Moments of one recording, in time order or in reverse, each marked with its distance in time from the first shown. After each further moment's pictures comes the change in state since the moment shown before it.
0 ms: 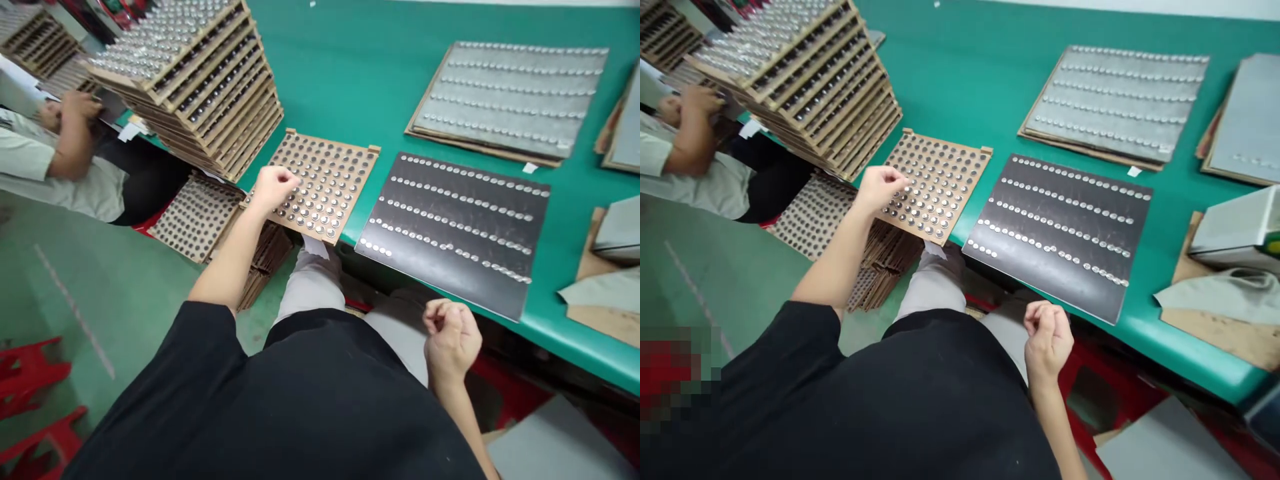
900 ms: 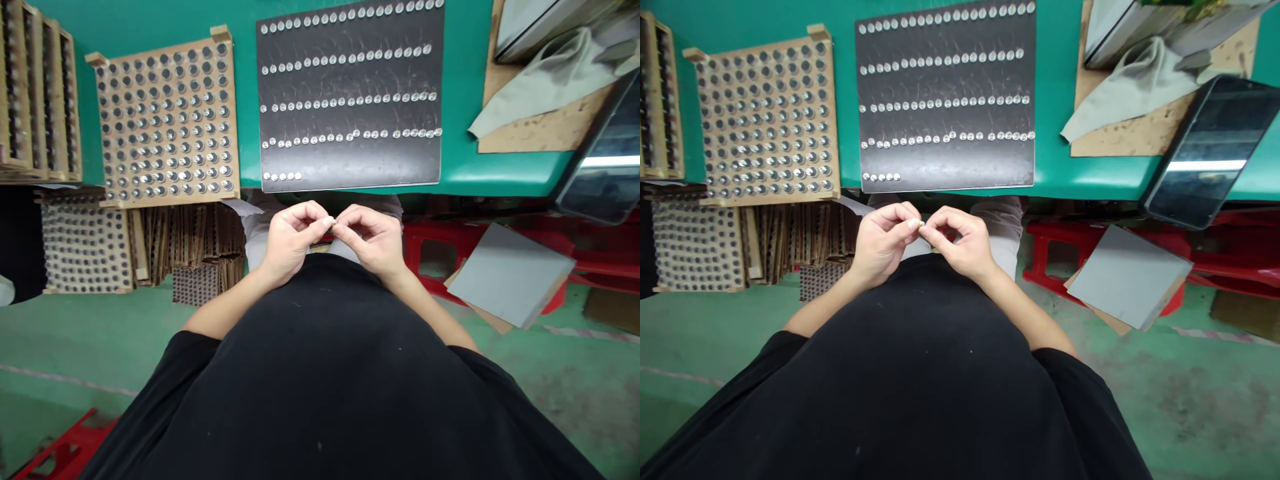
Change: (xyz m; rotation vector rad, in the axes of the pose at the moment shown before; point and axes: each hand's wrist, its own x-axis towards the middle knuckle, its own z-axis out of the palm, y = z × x) left_hand -0.178 0.037 0.130 -0.647 -0.651 -0.321; right_hand 0.003 -0.018 0.004 -0.042 -0.324 -0.191
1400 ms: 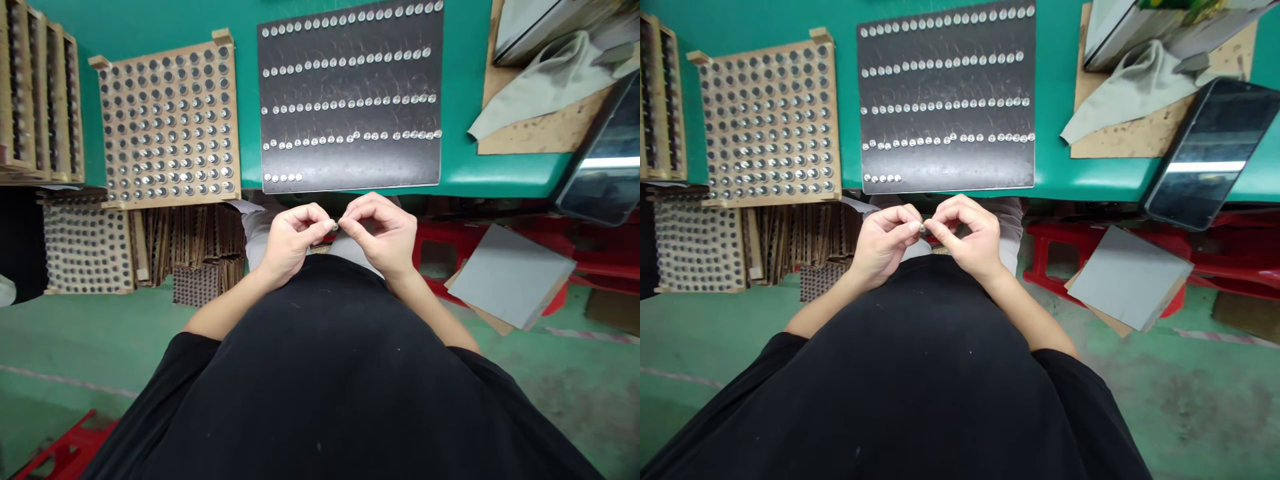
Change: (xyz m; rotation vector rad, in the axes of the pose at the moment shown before) left_hand 0.001 0.000 -0.002 -0.008 -0.033 -0.019; right_hand 0.005 -0.006 -0.003 -0.177 0.147 -0.117
